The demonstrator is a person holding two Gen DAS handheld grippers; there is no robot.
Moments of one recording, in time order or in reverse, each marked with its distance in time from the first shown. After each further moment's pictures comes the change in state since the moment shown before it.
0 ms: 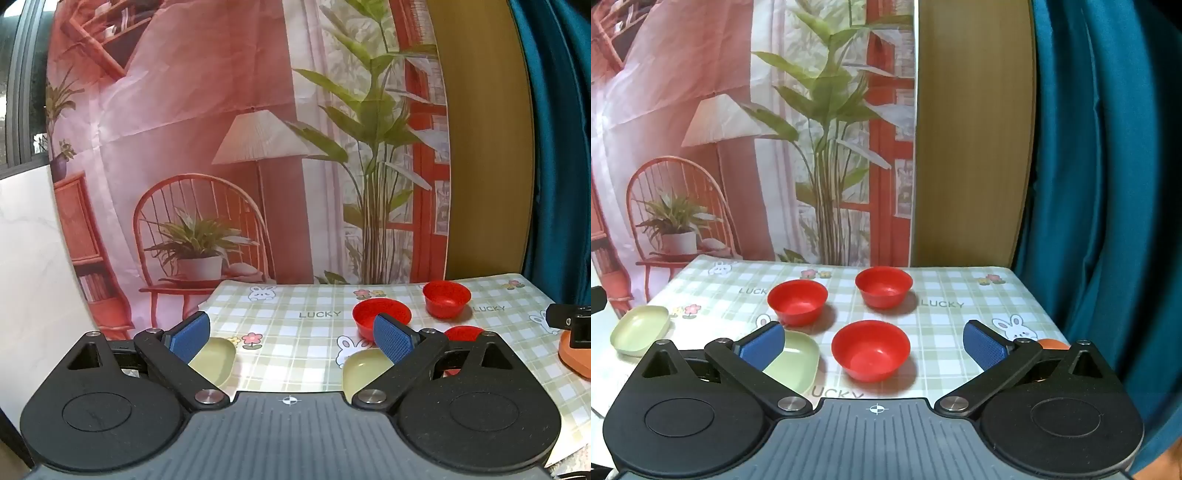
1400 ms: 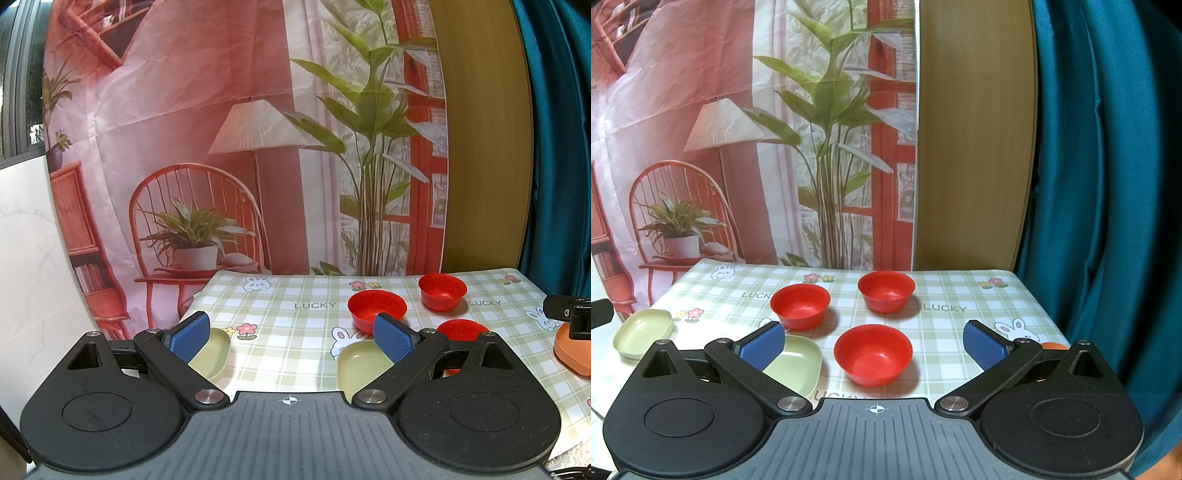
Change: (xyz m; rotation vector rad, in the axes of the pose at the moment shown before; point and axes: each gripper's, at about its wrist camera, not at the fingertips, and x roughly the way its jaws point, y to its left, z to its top) left arm 0.002 -0.002 -0.001 -0.004 0.024 -0.011; right arm -0.003 0.001 -0.002 0.006 -0.015 0.007
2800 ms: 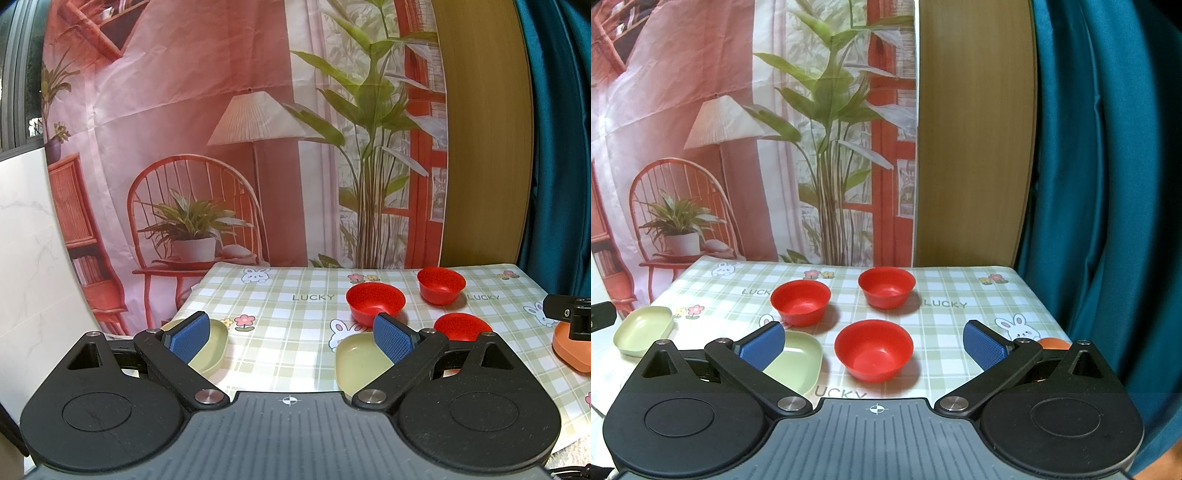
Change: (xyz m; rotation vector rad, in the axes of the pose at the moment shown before) left arm 0.004 0.002 -0.002 -0.016 0.026 -0.008; right arm 0.000 0.003 -0.001 -0.005 0.009 -0.004
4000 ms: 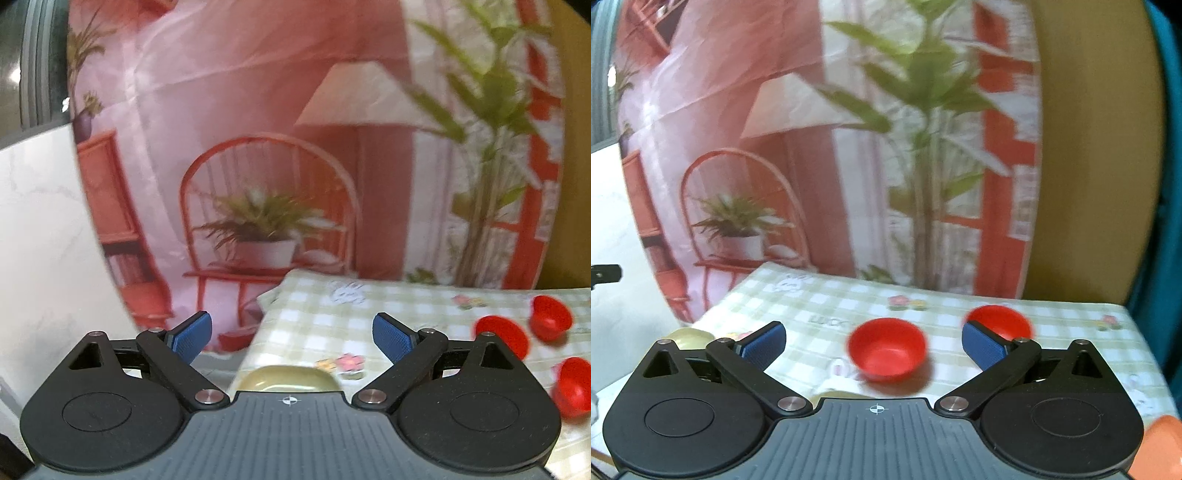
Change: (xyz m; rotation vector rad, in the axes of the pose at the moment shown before) left arm 0.144 0.153 0.061 -0.060 0.099 0.136; right arm 0.152 0.088 0.062 -0.077 0.034 0.295
